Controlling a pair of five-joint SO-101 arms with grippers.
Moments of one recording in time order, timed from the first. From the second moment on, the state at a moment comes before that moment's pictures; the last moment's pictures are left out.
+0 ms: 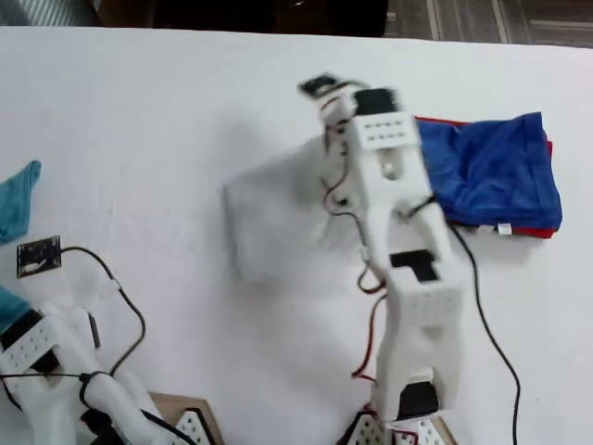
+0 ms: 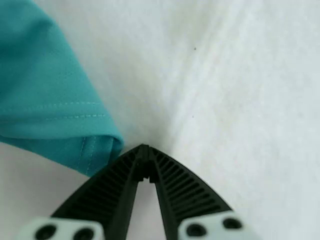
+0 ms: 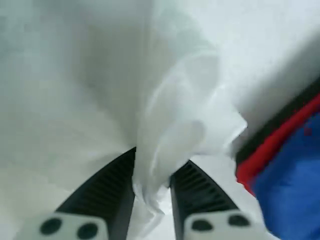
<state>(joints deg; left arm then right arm) -54.7 -39.6 74.2 53.3 -25.8 -12.5 30.5 -36.0 99.8 24.8</state>
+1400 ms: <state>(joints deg) -55.3 -39.6 74.2 53.1 -25.8 14.8 16.4 -36.0 85.9 49.3</state>
